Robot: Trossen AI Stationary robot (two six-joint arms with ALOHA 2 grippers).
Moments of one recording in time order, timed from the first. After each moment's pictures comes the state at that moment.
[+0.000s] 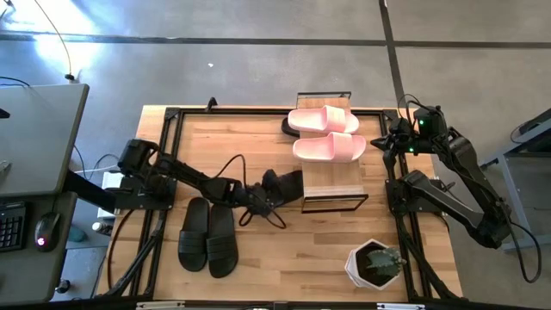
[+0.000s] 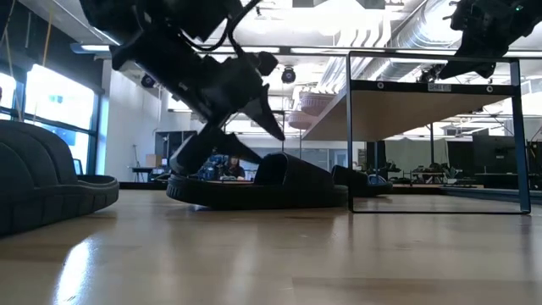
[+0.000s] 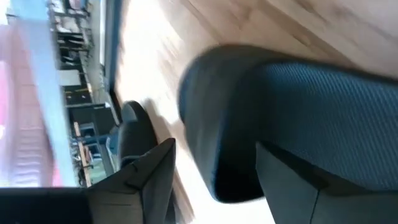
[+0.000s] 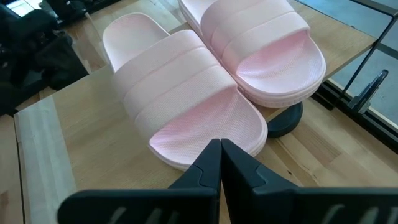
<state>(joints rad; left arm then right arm) -0.07 1.79 0.86 0.24 -0.55 1.10 -1.01 0.53 0.78 -0.96 -0.48 -0.19</state>
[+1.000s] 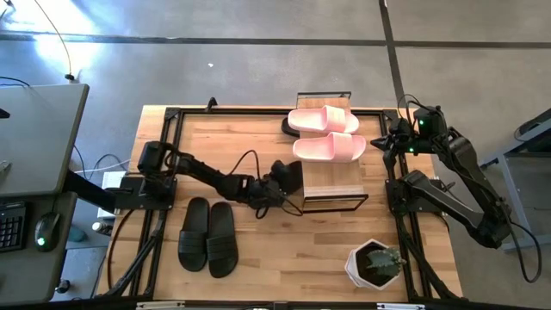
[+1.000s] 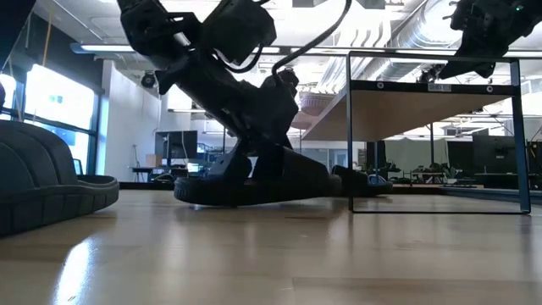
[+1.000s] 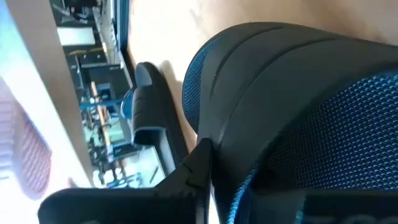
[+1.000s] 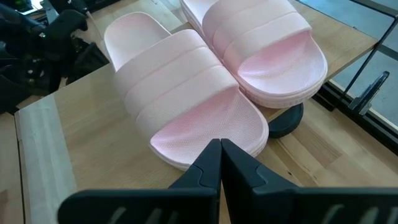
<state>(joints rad) 0.00 1.95 0.99 0.29 -0.69 1.14 -1.01 0.53 0.78 -0.96 -0.48 -0.20</state>
